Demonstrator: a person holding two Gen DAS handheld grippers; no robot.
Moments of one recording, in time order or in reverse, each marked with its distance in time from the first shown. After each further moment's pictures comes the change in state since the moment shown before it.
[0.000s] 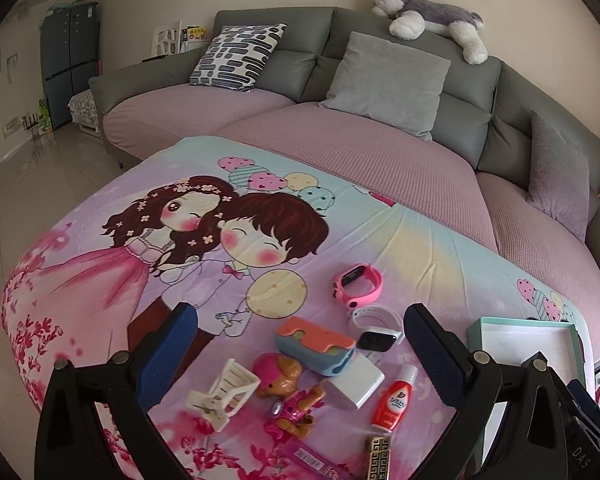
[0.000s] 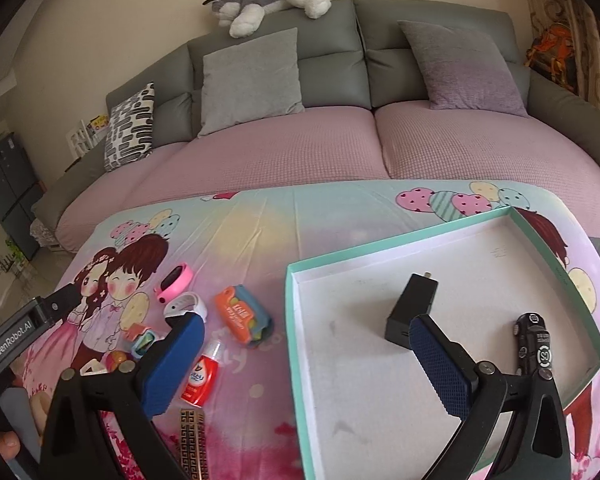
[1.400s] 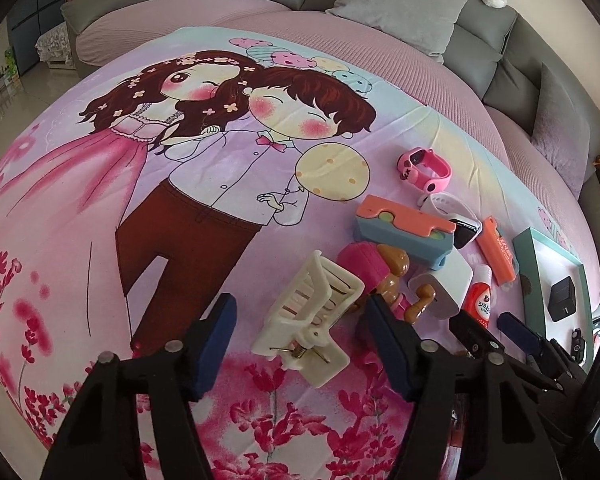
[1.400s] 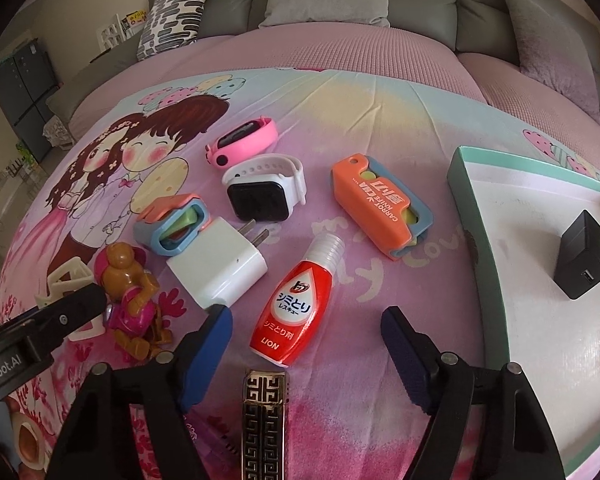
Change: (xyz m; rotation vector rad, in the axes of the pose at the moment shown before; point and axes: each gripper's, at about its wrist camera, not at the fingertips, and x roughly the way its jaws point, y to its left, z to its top) left arm 0.068 0.067 -0.056 0.000 0.320 -0.121; right arm 0.092 0.088 -0.064 -0.191 0.267 0.004
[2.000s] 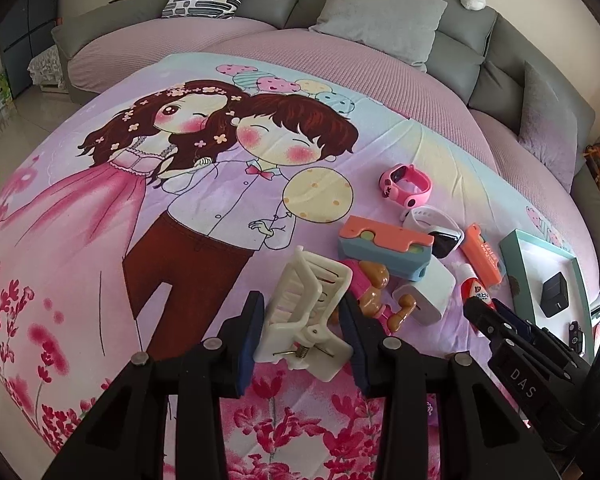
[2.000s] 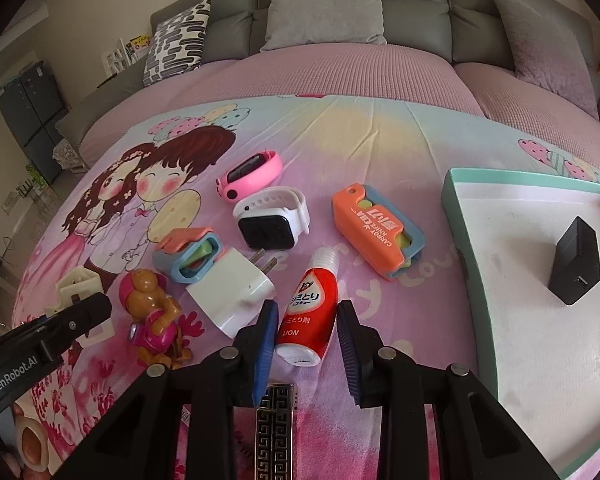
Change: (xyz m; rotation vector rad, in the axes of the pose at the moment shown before) left arm -0.021 -0.007 0.006 0.052 -0.074 -0.007; right arm -0.028 -0.008 0.007 0.047 -0.109 0.060
